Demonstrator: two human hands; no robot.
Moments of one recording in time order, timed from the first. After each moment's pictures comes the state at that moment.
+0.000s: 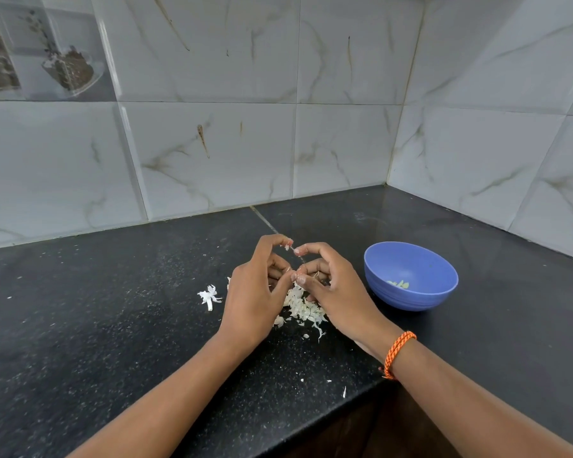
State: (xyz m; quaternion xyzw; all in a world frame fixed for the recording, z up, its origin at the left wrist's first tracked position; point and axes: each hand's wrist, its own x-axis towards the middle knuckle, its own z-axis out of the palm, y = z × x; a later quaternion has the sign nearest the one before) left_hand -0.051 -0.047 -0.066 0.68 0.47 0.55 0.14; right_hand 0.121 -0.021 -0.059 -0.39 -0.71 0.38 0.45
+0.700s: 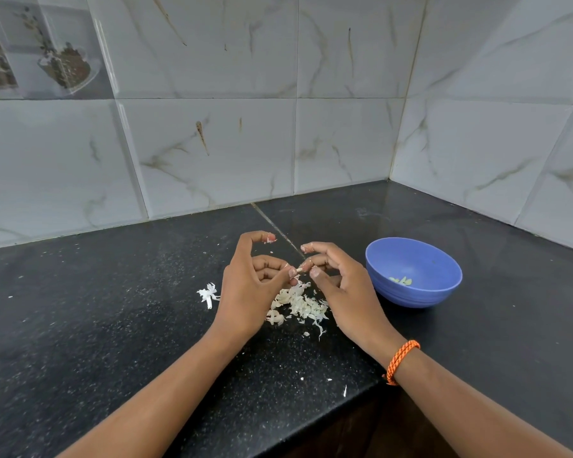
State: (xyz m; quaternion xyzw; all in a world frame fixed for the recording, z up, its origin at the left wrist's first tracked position) left_hand -0.052 -0.045 -0.062 0.58 0.46 0.60 0.31; right_hand 0.131 -0.020 -0.069 -0.40 -0.73 0.29 0.48
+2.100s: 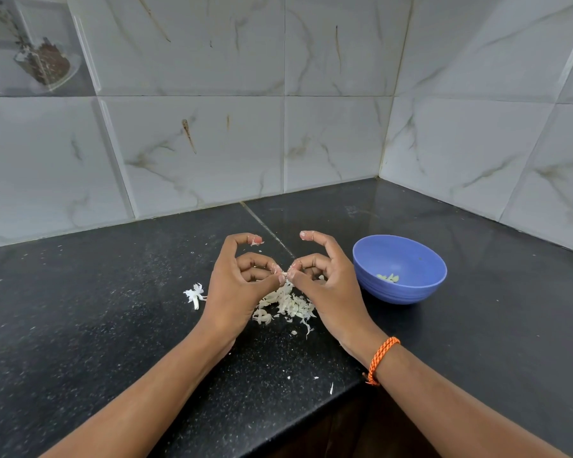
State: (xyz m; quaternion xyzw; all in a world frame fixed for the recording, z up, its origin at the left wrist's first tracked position) left_hand -0.051 -0.047 -0.063 0.54 0.43 0.61 0.38; right_hand 0.122 -0.023 -0.071 -0.36 -0.65 0.38 0.55
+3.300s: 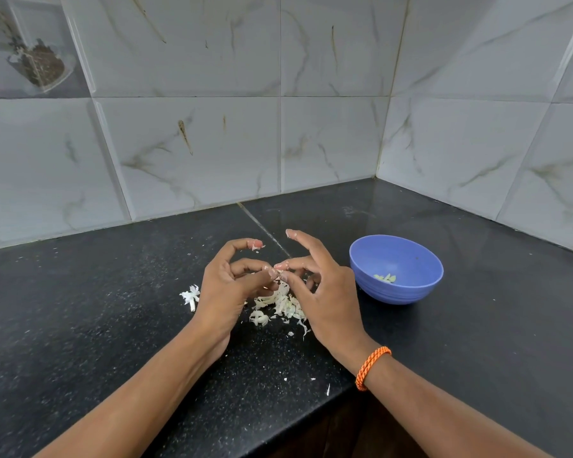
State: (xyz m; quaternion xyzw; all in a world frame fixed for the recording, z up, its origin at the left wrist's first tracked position) left_hand -0.055 -0.048 -0.062 0.50 0.41 0.62 0.45; right_hand 0.115 -0.032 -0.070 -0.39 -0.72 0.18 0.54
